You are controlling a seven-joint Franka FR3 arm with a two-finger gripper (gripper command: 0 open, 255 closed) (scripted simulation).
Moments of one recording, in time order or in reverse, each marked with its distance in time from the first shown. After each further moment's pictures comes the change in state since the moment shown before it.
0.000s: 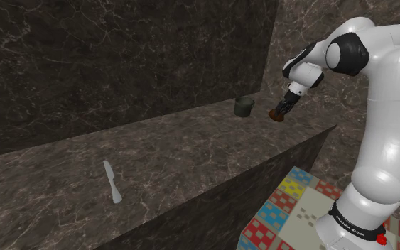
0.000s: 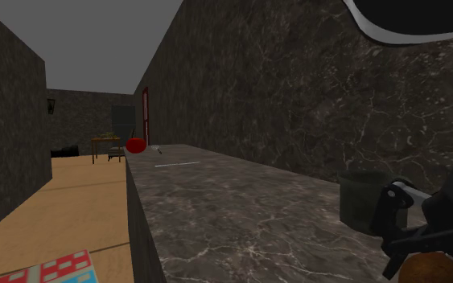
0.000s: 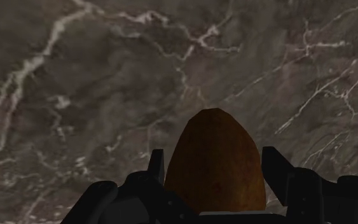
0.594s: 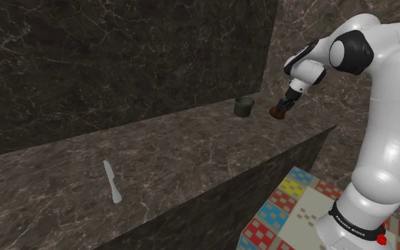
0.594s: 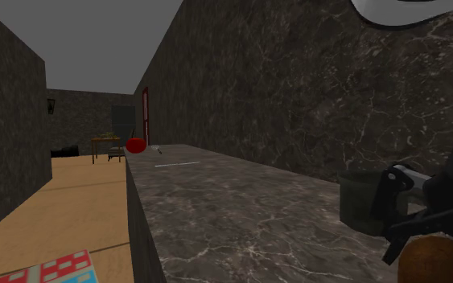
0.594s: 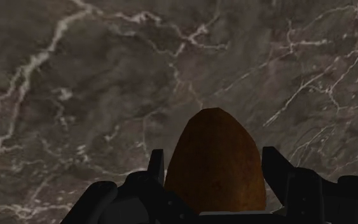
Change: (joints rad) arm 0.008 -0.028 -0.011 0.006 -0.026 -0.023 0.023
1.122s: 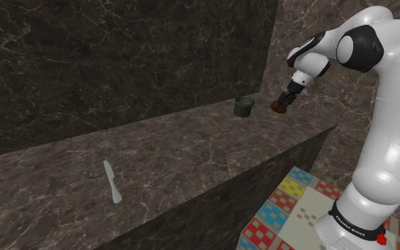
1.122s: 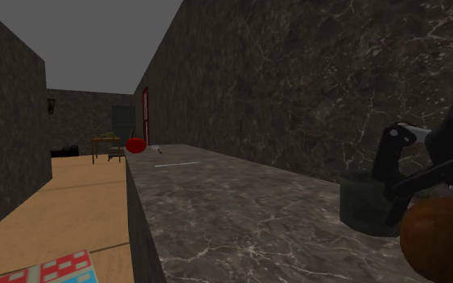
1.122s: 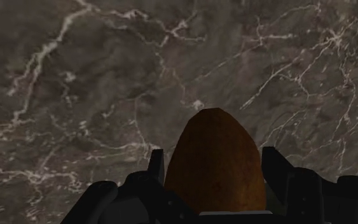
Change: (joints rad) arm 0.016 -0.059 -0.021 0.032 -0.057 -0.062 0.058
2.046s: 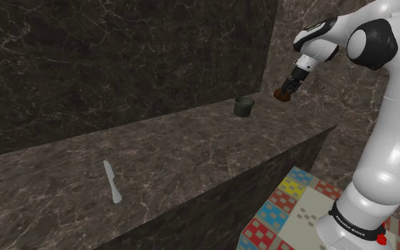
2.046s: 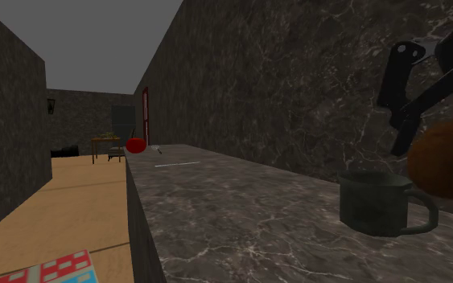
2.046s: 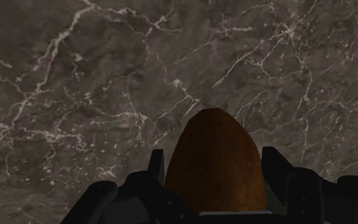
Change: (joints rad) arm 0.010 -0.073 -0.024 0.104 -0.077 -0.137 0.092
